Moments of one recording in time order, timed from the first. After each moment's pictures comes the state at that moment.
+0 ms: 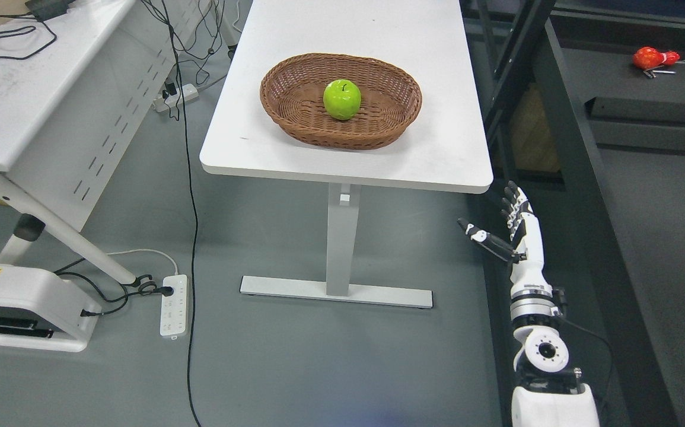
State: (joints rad) left arm -0.06 0.00 0.07 -0.07 -0.09 -0.02 -0.33; right arm -0.05 0.00 -0.03 -1.49 0.10 -0.01 -0.03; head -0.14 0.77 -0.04
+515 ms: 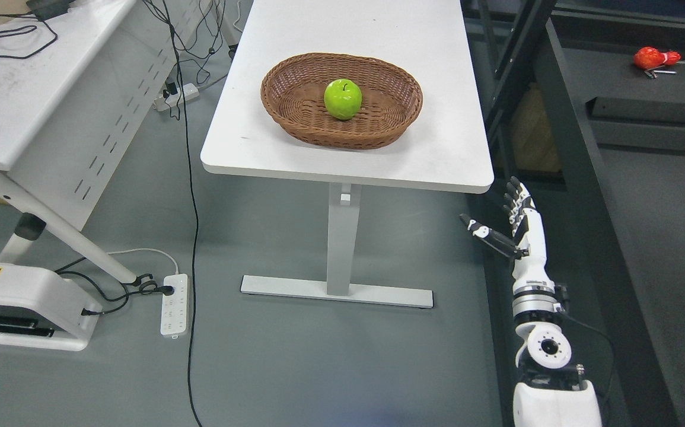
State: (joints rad) left arm -0.06 0.00 0.08 -0.07 -0.09 -0.02 -0.33; right arm -0.07 0.00 -0.03 -1.49 0.10 -0.01 -0.03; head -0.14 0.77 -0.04
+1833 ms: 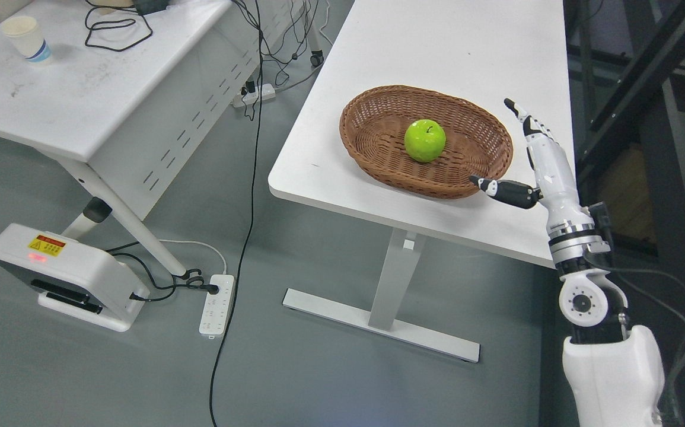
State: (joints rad) left arm -0.06 0.00 0.08 -0.07 -0.09 -0.02 -0.33; right arm -0.25 -0.20 0.05 -1.60 0.65 -0.14 0.12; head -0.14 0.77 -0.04
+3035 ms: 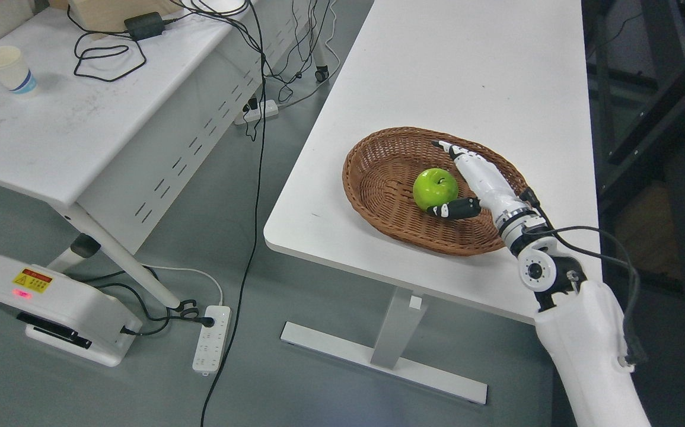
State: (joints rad) left arm -0.06 0.00 0.08 -0.07 -0.09 -0.02 -0.33; right arm -0.41 -0.25 0.29 -1.32 0.72 -0.09 0.24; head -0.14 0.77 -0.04
